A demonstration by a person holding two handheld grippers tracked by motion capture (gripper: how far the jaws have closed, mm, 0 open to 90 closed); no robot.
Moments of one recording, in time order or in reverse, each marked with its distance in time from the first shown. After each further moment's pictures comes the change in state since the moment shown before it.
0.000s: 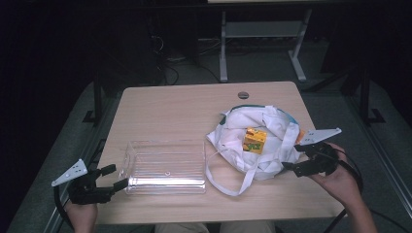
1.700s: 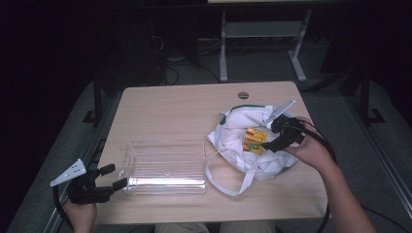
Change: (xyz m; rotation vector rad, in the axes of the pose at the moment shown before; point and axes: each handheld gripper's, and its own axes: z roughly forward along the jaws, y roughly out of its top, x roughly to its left) left arm 0.002 0.000 -0.001 -0.007 0.003 -0.005; right arm -0.010 0.086 0.054 0.177 0.028 -0.144
